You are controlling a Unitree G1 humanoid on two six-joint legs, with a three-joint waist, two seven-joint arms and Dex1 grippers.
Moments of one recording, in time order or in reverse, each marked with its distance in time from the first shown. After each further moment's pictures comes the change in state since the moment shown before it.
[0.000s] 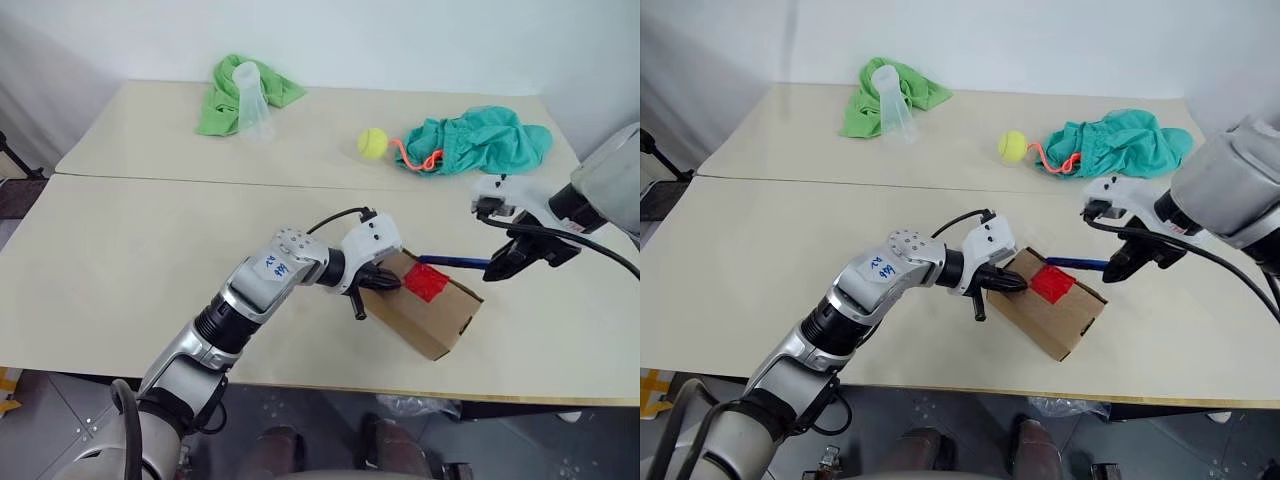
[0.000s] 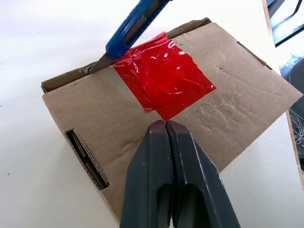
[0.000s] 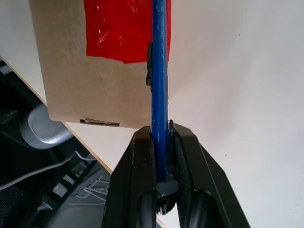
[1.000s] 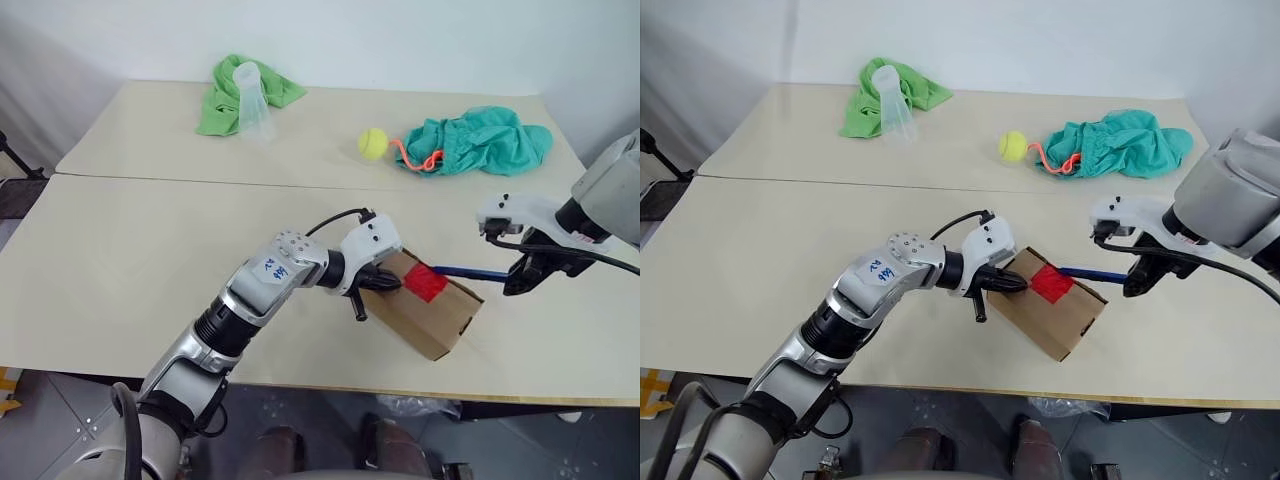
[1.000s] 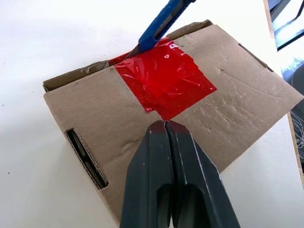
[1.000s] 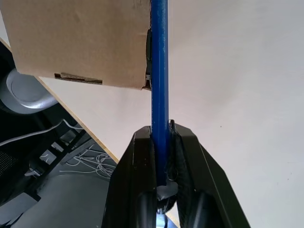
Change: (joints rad) left arm 0.018 -0.003 0.006 -0.016 0.000 0.001 0.017; right arm -0.053 -0.070 0.174 -0.009 0.009 -0.096 0.009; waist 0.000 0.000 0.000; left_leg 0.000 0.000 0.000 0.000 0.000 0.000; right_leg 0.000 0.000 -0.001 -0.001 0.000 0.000
